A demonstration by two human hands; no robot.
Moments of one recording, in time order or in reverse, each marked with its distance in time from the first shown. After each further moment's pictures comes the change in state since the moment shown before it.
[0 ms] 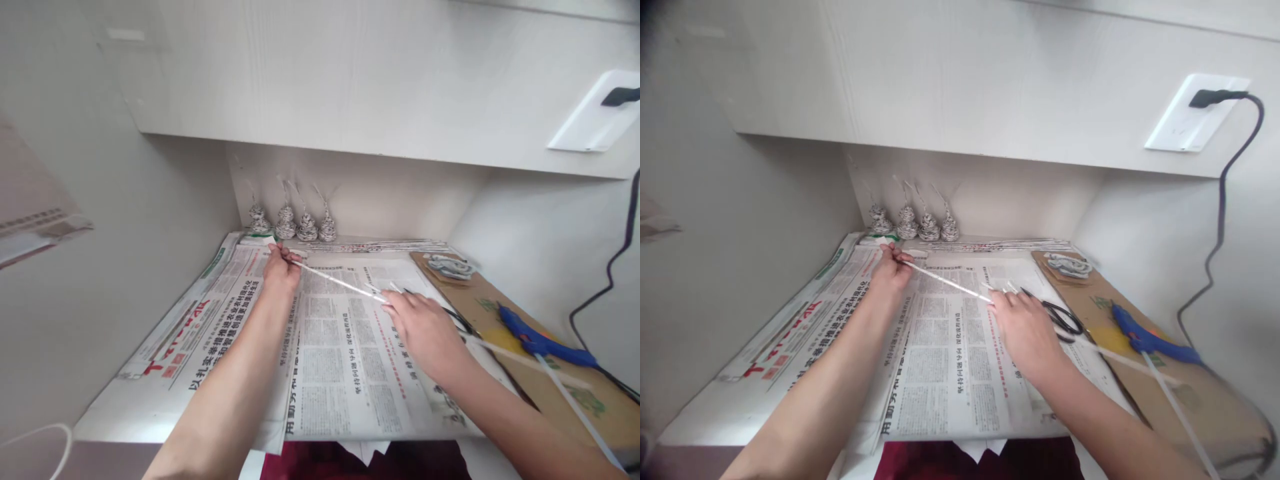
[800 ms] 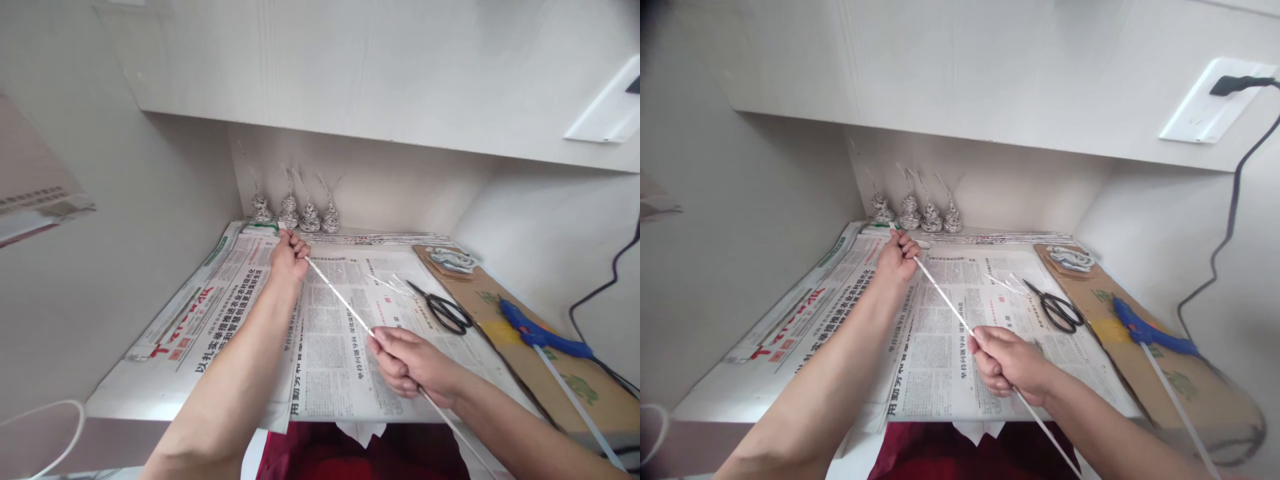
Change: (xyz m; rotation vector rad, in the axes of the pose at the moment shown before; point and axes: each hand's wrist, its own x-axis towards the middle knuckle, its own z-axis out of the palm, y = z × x) left_hand -0.018 0.004 0.010 -0.048 -0.143 -0.153; right_hand -0.031 -0.018 0.015 1.487 -0.822 0.507
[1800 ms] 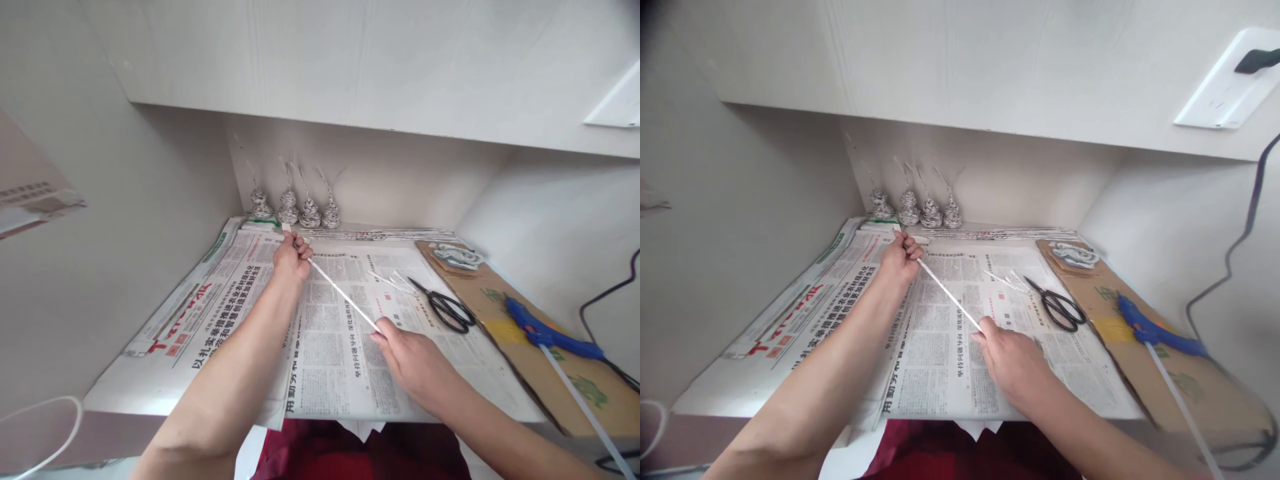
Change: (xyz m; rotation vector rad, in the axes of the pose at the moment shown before) left_hand 0.003 -0.015 -0.006 0.085 0.122 0.024; right_hand -0.001 0.011 0.001 -0.699 0.422 -0.233
